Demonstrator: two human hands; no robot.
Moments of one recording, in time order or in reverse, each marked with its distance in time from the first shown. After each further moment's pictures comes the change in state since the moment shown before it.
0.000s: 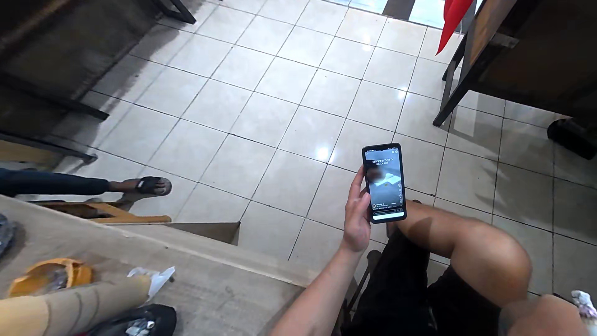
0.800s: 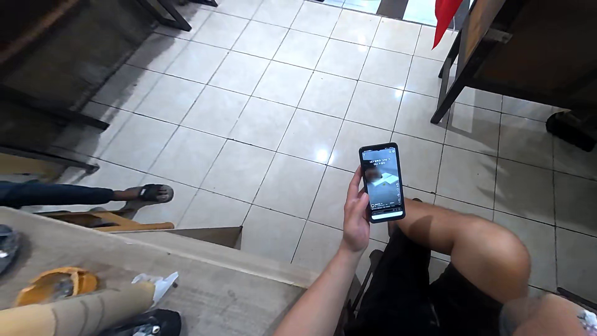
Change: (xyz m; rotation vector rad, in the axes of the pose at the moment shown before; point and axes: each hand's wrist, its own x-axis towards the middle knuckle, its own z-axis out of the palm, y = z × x) left_hand 0.000 -0.001 -0.001 -0.021 -0.024 0.005; right_hand 0.037 -0.015 0.001 -0.194 0.068 0.303
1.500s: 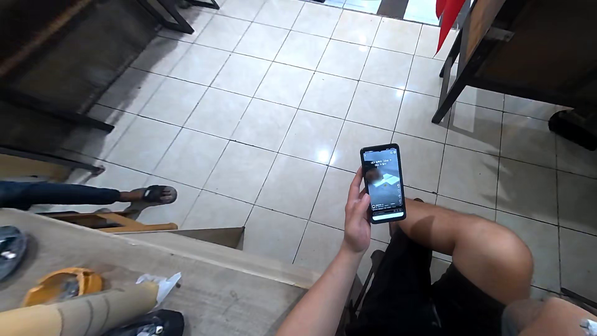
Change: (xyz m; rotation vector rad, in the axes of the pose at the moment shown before) left_hand 0.000 0.000 0.001 0.009 -0.012 0.002; right_hand 0.019 -0.022 0.007 -0.288 0.213 0.188
